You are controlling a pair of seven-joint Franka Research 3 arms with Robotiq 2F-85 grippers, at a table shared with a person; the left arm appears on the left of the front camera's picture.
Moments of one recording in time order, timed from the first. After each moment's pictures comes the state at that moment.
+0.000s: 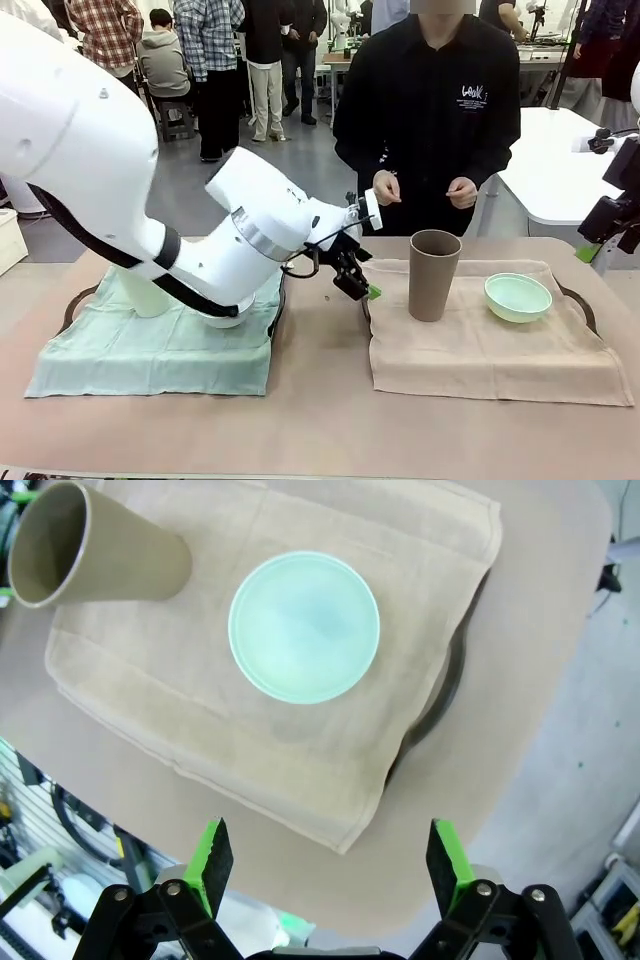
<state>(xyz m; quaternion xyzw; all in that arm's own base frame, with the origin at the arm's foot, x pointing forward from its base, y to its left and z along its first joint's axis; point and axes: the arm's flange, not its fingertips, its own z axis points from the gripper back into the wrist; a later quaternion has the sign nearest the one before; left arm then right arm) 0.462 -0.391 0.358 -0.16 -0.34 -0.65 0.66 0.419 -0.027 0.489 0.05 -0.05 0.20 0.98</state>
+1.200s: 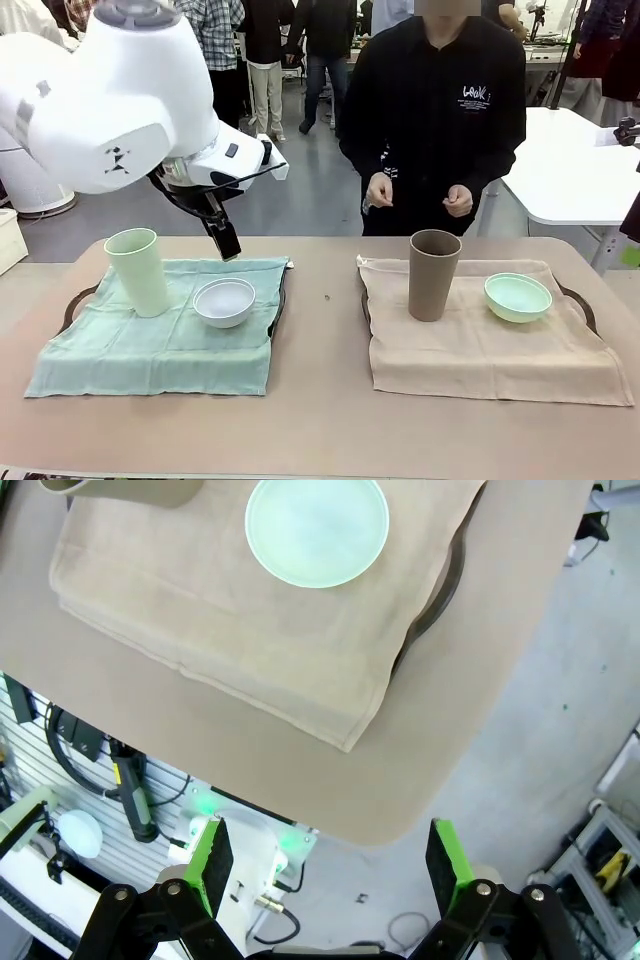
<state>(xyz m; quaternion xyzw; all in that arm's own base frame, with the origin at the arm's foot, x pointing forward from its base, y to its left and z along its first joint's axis) 0.381 -0.252 0.493 0.12 -0.18 -0.48 0.85 0.375 -0.026 0.529 0.02 0.01 0.21 0.98</state>
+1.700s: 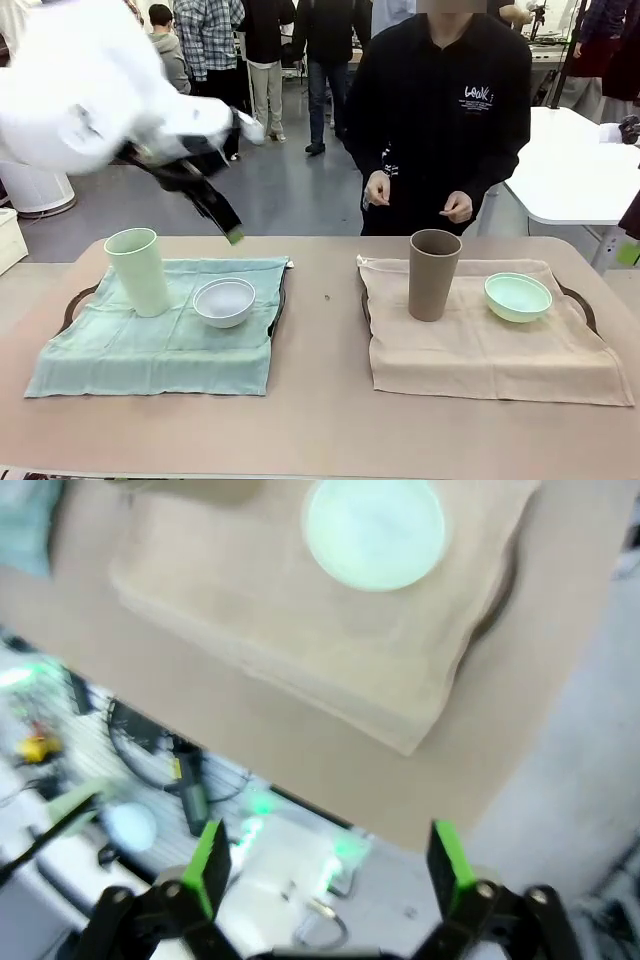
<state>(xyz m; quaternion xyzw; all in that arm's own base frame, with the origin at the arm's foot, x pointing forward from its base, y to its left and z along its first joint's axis) 0.389 -0.177 0.545 -0.10 -0.22 -0.39 0.89 0.363 -0.036 0.536 0.12 0.01 0.20 0.97</state>
